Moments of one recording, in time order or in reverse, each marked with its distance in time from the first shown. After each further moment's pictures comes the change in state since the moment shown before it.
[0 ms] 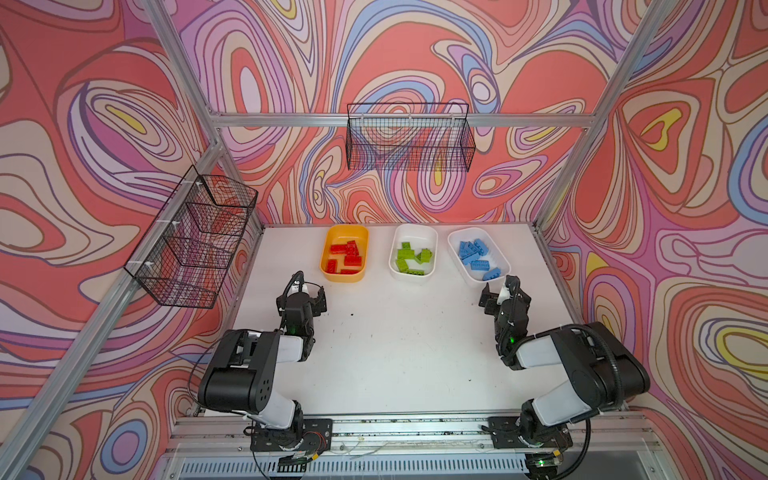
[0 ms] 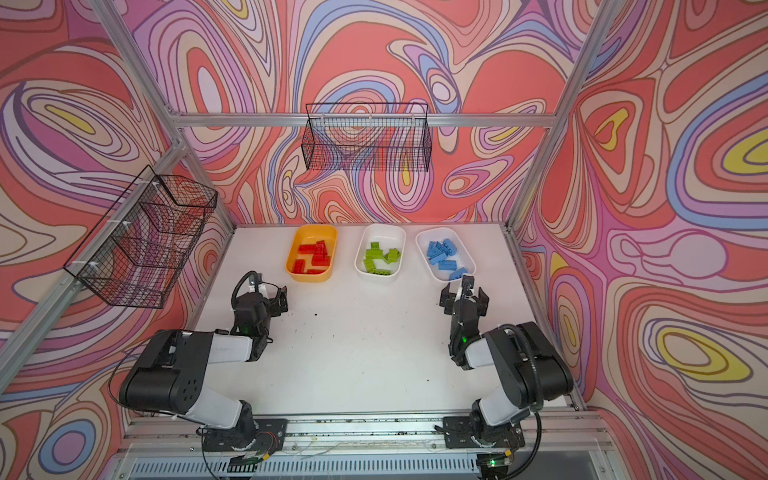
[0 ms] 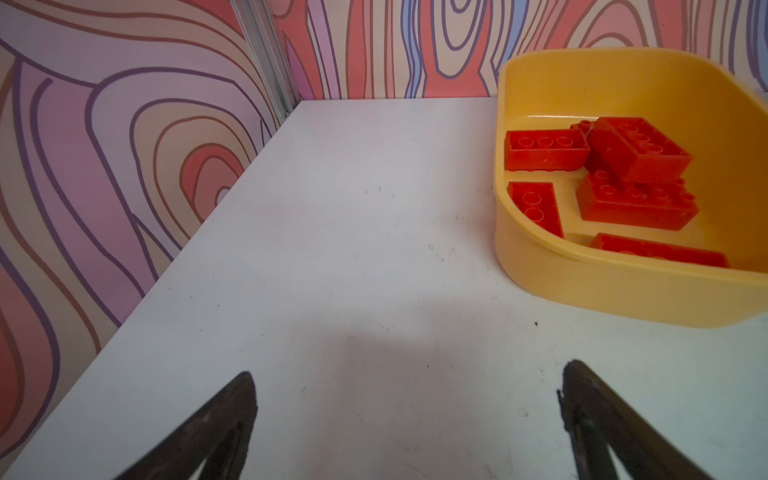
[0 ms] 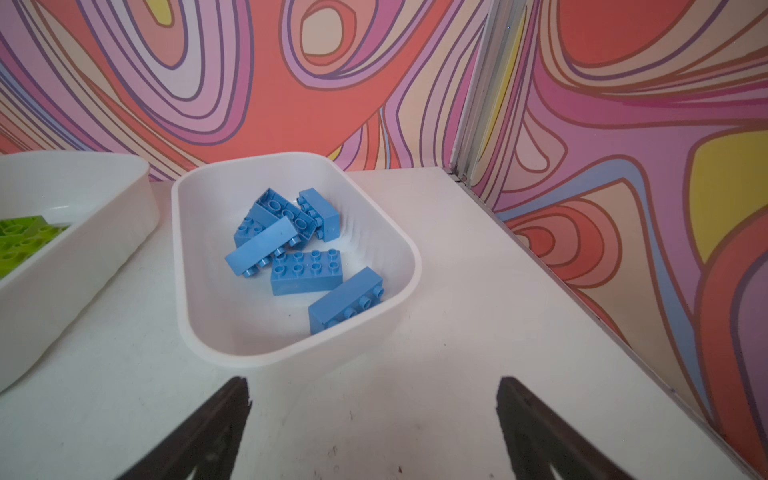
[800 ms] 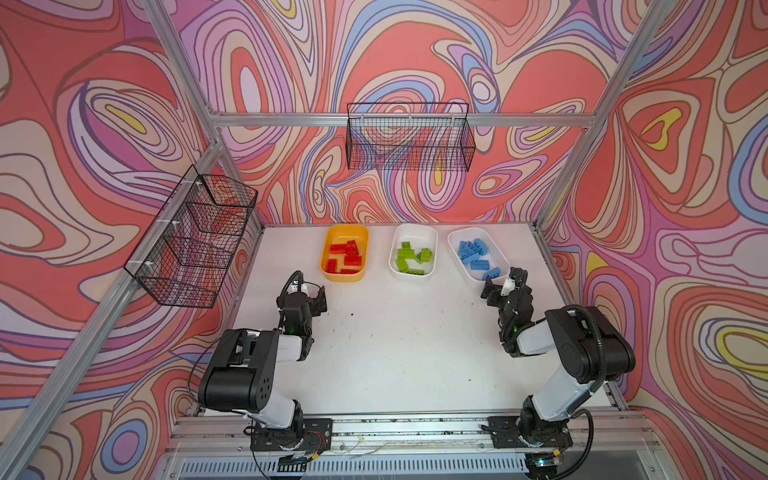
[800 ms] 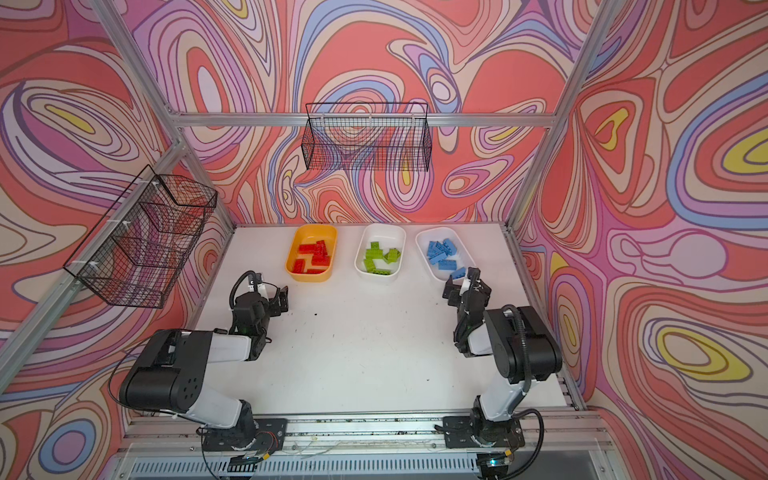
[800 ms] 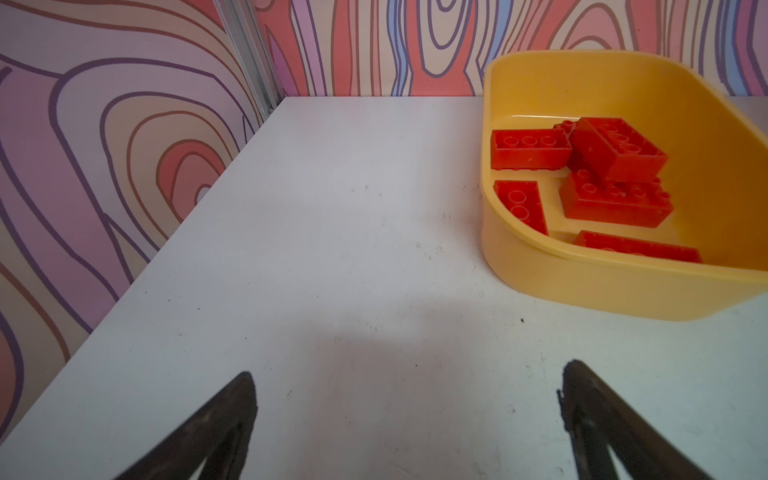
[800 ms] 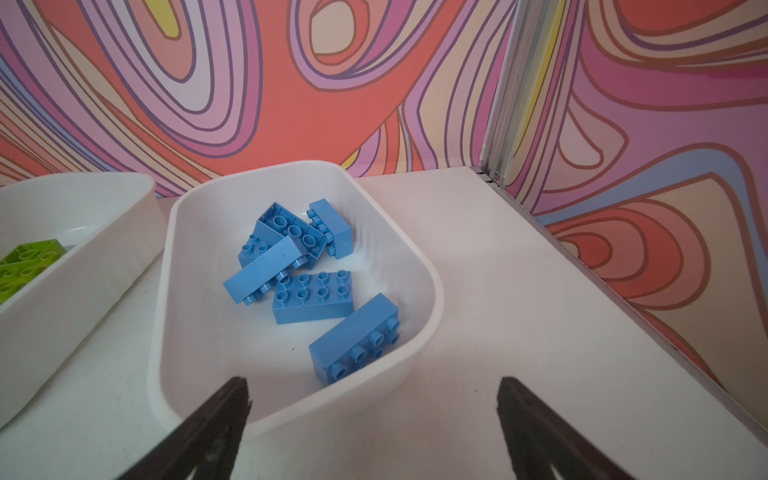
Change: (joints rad) left arm 0.010 0.003 0.001 -0.003 0.048 -0.007; right arm -0.114 0.111 0.085 0.016 -0.188 0.039
